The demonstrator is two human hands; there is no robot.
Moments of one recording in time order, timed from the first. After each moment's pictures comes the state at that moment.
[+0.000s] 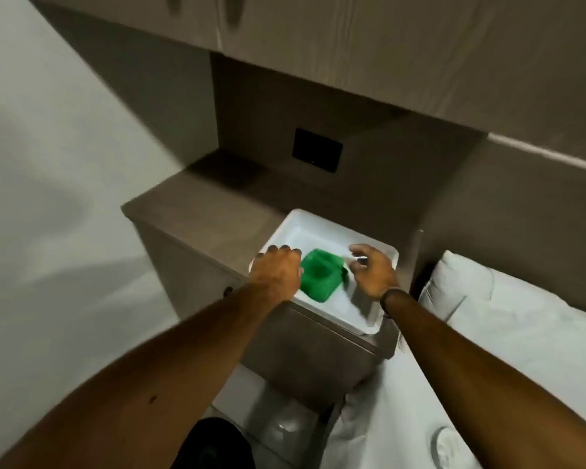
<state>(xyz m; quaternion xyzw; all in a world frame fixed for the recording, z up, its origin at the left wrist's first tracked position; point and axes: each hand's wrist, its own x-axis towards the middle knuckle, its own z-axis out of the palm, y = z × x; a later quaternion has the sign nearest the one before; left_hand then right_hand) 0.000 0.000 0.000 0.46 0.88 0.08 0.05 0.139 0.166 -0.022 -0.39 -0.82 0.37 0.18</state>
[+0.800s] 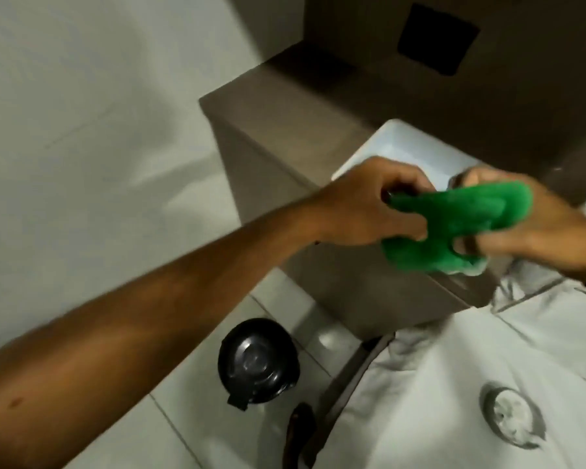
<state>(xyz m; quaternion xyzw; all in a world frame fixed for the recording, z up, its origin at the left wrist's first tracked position) 0.034 -0.078 0.062 0.50 0.63 0.49 0.34 0.188 0.120 0.074 -0.14 -0.82 0.55 -0.02</state>
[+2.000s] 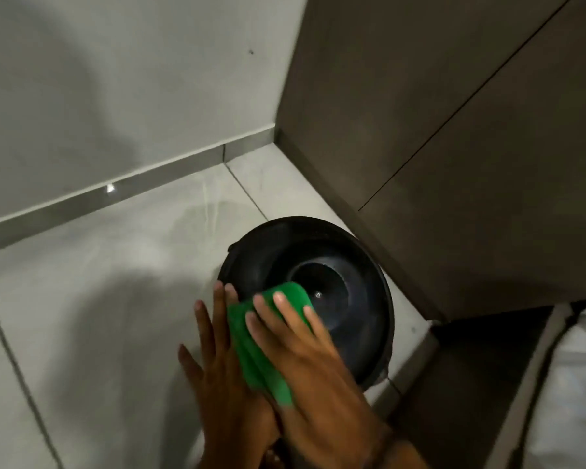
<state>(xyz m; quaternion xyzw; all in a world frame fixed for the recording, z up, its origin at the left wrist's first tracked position) 0.177 -0.413 -0.750 0.03 0.94 0.33 0.09 0.209 -0.296 -0.715 0.11 -0.98 0.15 -0.03</state>
